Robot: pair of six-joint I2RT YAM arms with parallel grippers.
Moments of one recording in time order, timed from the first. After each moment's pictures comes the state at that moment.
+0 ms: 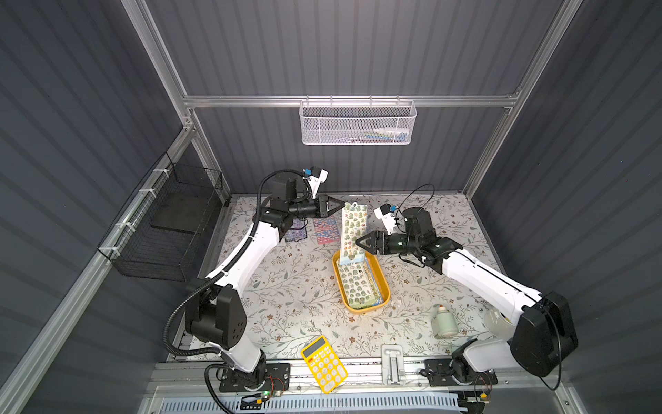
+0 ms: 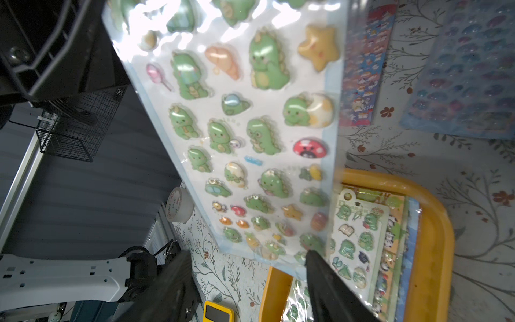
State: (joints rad) left arm -0.34 1.62 1.48 -0.20 0.89 -0.48; right arm 0.50 1.41 1.07 -0.19 -0.58 0.52
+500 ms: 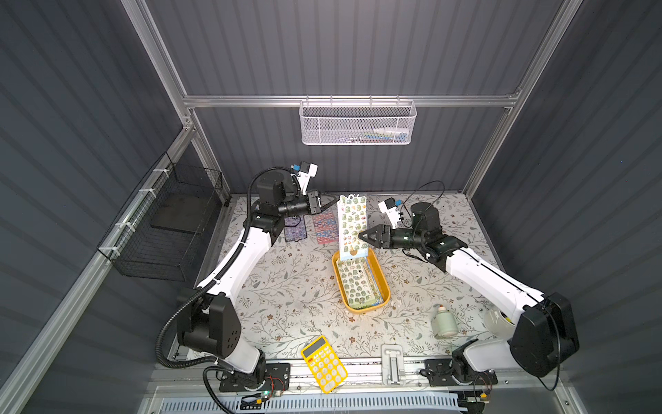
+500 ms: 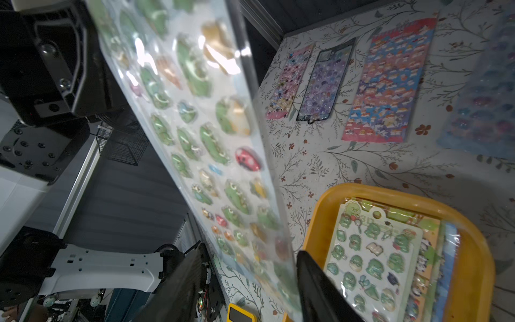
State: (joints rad) left arm -0.30 1.56 1.38 0.02 0.98 -0.64; right arm 0.45 1.42 1.08 -0.08 -0.74 0.59
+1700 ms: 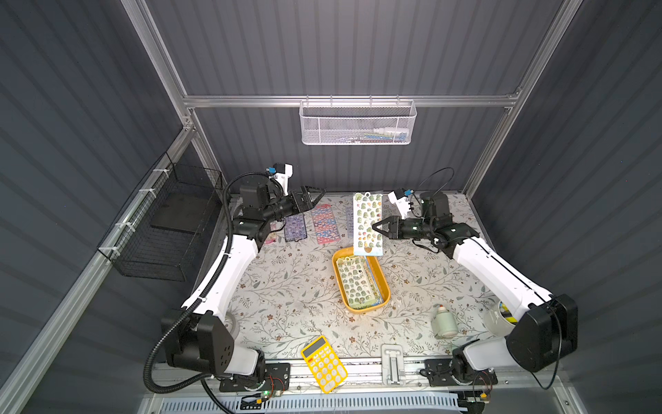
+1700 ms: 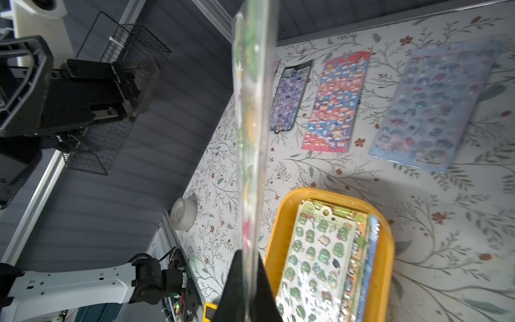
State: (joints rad) left arm -0.22 1.44 1.35 -0.16 0.69 -0.60; right arm 0.34 1.43 1.24 -0.38 -0.67 0.40
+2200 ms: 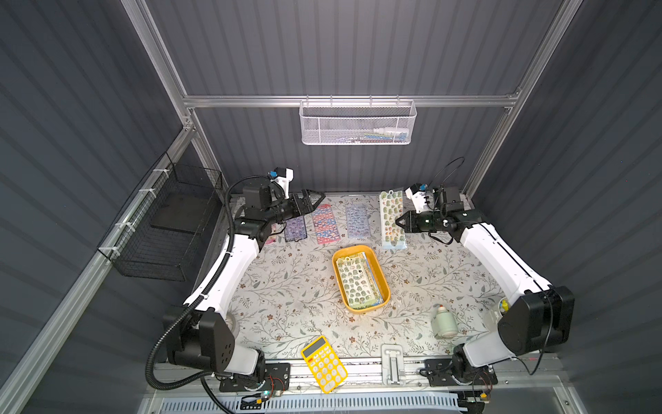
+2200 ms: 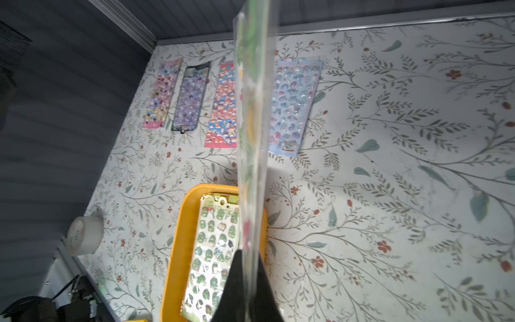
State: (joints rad) left arm -0.21 1.45 1.33 -0.19 0.67 -0.58; right arm 0.22 1.54 1.41 -0.67 -0.42 0.15
